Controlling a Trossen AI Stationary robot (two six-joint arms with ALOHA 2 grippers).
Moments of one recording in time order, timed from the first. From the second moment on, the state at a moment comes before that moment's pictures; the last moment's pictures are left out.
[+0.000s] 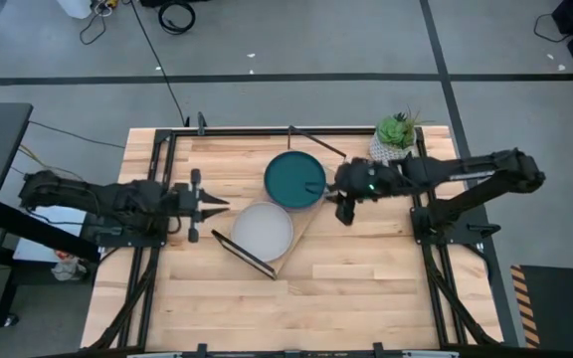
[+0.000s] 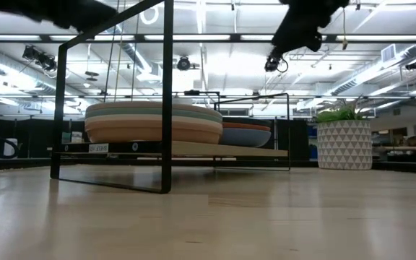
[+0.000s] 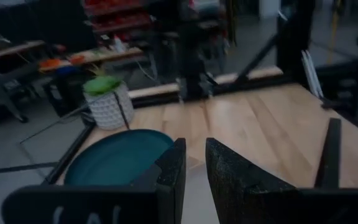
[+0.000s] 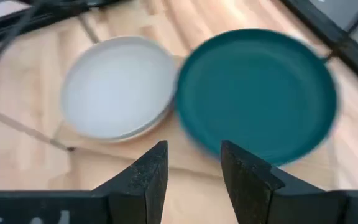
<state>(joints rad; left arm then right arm) -0.16 0.58 0.45 0.03 -0.23 0.16 0.05 1.20 1.05 -0.58 0.22 0.37</state>
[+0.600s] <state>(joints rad) -0.11 0.21 0.10 0.22 -0.20 0.12 0.21 0.79 0.45 -0.06 0.38 0.33</state>
